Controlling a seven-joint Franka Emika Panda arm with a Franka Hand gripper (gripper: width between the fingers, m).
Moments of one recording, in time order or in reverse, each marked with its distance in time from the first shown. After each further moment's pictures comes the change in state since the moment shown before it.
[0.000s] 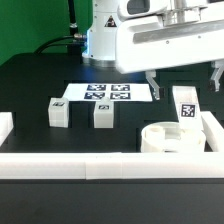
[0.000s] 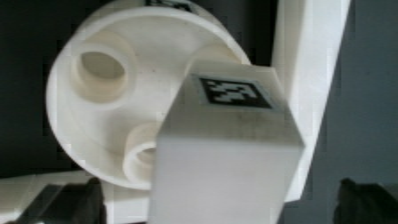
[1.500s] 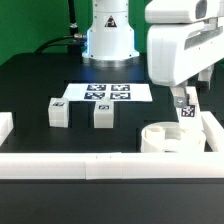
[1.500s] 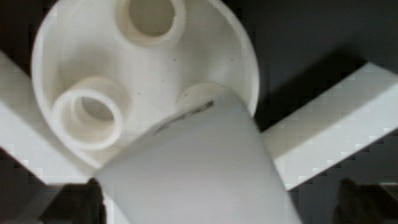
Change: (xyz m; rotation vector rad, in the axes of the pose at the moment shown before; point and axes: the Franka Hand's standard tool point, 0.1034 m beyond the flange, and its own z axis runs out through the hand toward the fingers) arm -0.005 -0.018 0.010 -0.021 -0.149 -1.011
